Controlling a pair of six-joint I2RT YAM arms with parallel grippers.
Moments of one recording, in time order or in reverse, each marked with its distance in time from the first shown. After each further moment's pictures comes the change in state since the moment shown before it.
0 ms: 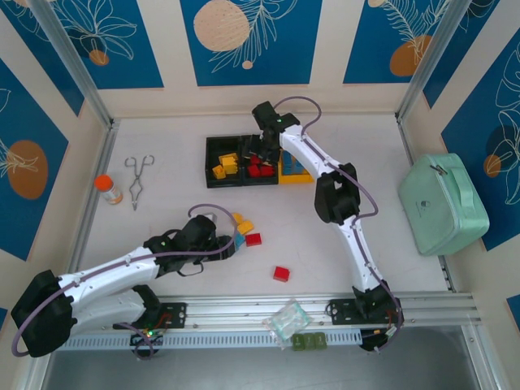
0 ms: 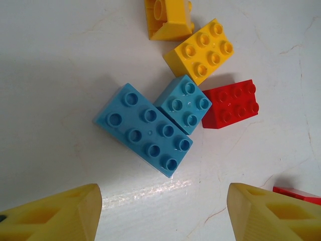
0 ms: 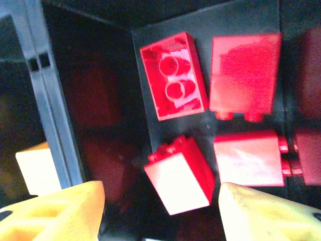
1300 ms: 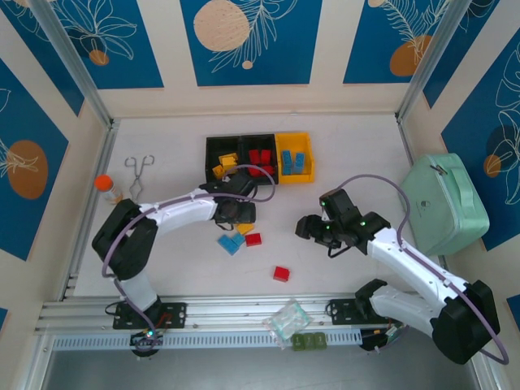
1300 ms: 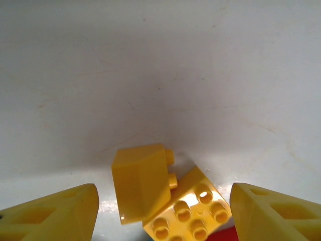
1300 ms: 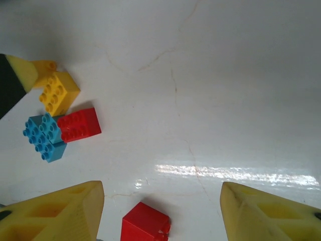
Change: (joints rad) left arm 0.089 0.719 0.638 -0.209 -0.108 0.173; right arm 0.028 -1.420 -1.635 0.327 -0.027 0.106
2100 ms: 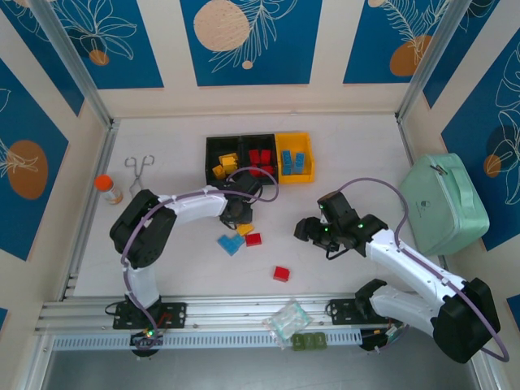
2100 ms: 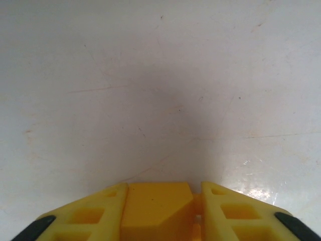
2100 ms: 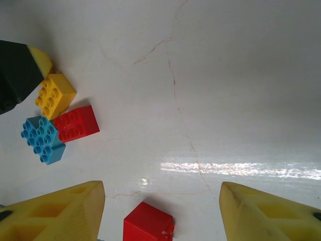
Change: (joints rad) left arm 0.005 0.125 0.052 0.000 -0.042 0.006; right arm 0.024 0.009 -0.026 0.034 -0.003 0.055
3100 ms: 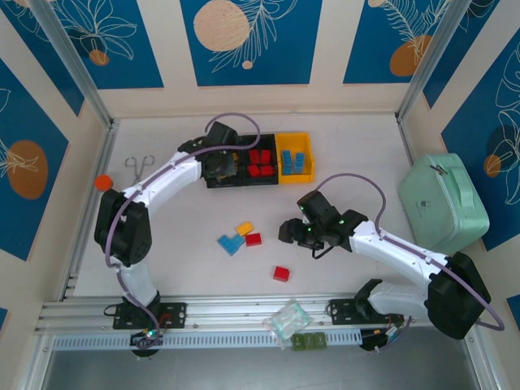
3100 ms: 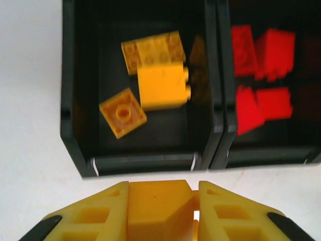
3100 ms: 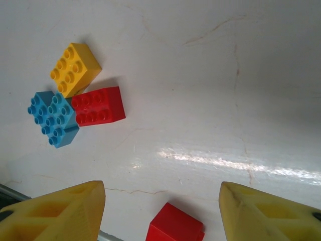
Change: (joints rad) left arm 0.234 -0.041 0.368 -0.132 -0.026 0.186; right arm 0.147 0.158 0.065 0.089 0.008 0.001
